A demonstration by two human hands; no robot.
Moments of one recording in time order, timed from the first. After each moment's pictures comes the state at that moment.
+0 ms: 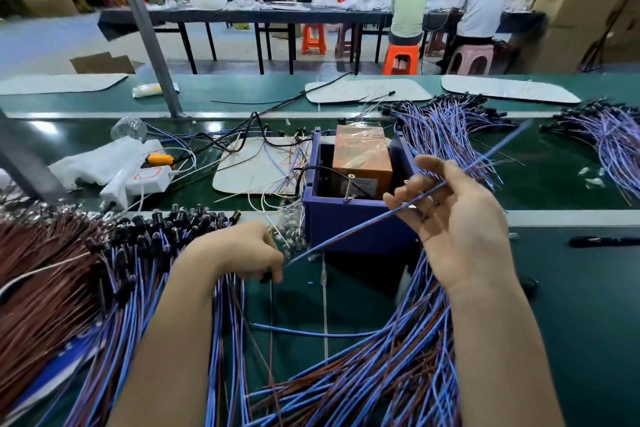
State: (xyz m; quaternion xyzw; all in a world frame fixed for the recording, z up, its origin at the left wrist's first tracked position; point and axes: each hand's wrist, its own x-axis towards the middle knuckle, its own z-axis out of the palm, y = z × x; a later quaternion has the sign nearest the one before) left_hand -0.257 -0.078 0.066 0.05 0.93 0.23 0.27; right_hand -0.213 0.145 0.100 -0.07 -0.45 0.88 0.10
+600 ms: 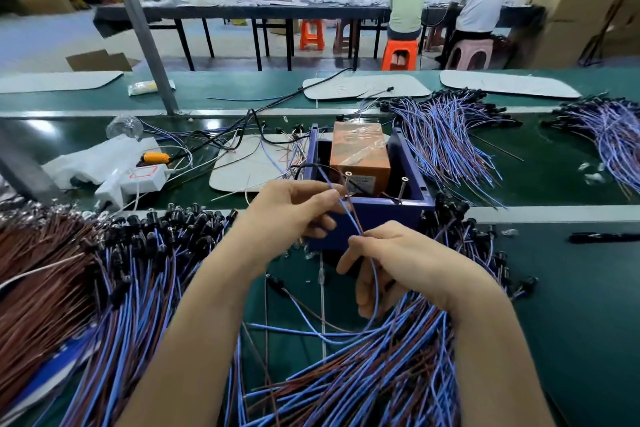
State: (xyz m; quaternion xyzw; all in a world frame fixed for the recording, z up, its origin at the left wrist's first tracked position) left_hand -0.241 -0.028 0.086 0.09 0.75 0.65 0.09; right_hand -0.207 0.137 0.084 0.00 -0.80 0.53 -0.27
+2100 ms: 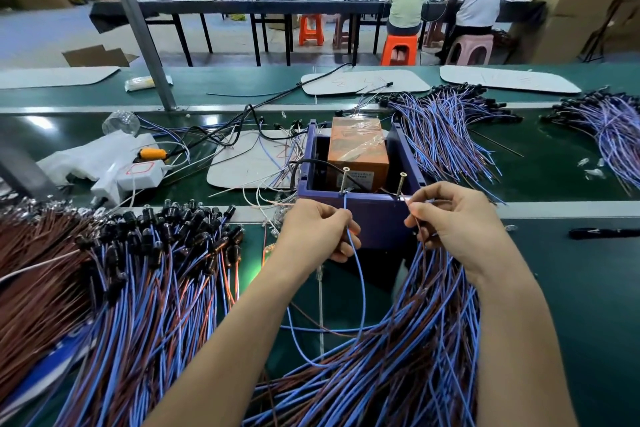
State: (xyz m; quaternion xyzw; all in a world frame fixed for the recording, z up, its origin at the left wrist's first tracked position) left_hand -0.242 0.014 0.059 -0.04 0.75 0.65 0.11; right_hand -0.224 0.186 0.068 -0.10 -0.77 0.62 0.07
